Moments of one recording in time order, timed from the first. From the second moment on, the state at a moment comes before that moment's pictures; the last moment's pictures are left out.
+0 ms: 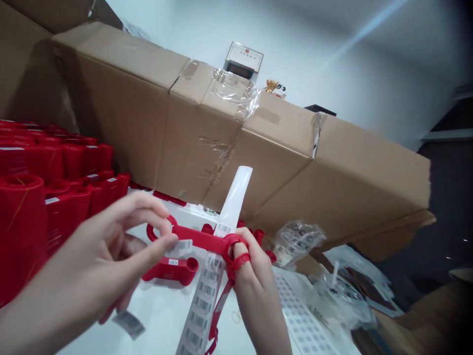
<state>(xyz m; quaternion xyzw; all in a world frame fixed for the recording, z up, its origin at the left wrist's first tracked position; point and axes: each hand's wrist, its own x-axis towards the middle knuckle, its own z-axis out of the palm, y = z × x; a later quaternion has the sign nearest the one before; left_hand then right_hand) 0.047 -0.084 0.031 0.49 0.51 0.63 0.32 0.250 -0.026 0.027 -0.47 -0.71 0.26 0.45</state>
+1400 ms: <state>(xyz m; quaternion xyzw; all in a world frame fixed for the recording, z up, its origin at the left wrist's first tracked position) 0.056 -0.063 0.025 0.55 0.52 0.57 0.33 0.242 -0.037 0.023 -0.45 -0.73 0.27 0.43</state>
